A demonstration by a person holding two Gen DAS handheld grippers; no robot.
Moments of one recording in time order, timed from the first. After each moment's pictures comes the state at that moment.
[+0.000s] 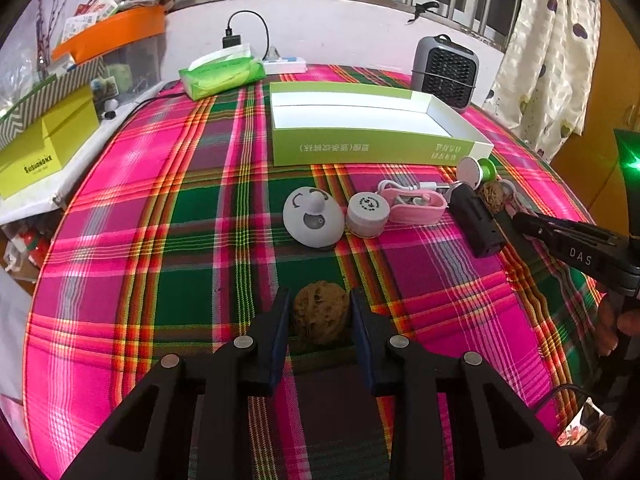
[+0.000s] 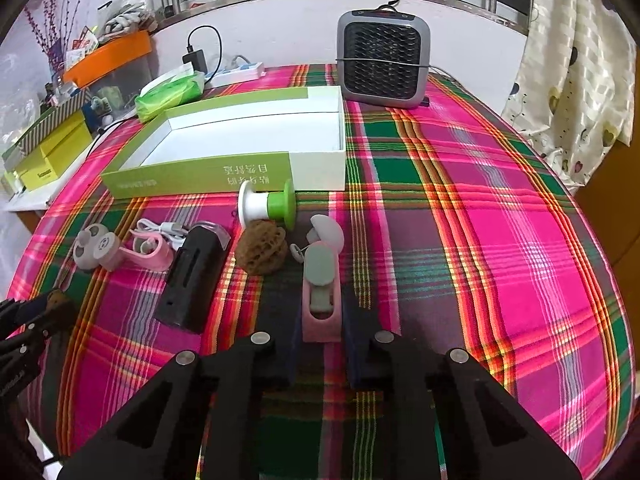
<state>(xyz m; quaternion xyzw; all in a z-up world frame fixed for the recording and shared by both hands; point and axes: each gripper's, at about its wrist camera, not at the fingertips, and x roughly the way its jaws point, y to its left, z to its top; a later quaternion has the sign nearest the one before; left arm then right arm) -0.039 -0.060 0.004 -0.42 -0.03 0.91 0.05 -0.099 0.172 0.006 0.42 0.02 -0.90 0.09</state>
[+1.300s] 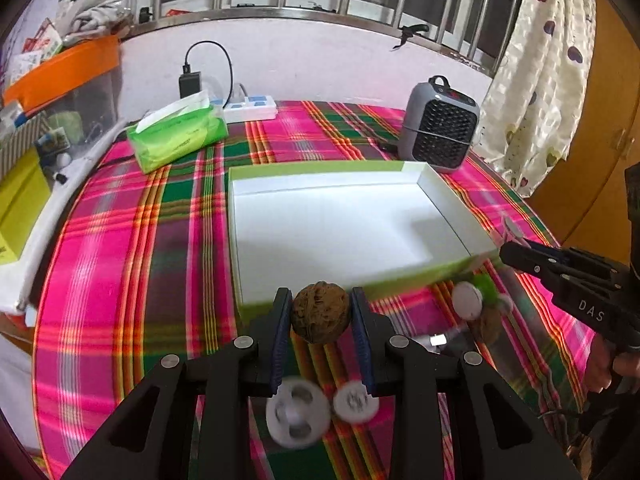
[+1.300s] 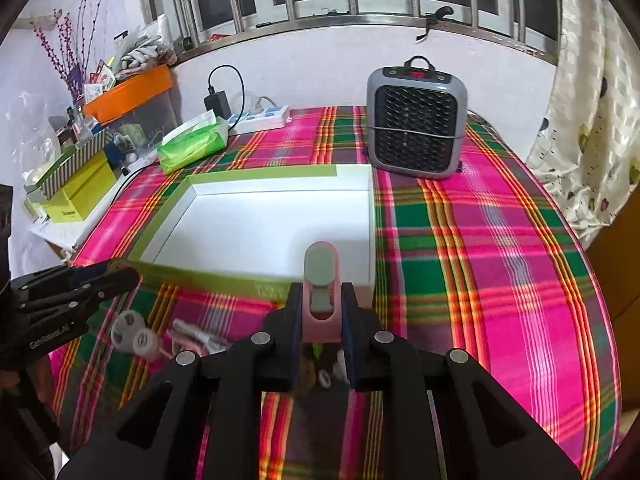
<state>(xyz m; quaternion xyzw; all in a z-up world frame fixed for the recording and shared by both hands) -0.155 -0.052 0.053 -0.40 -0.03 0.91 0.11 -0.161 0.158 0.058 0.39 0.00 -0.91 0.15</state>
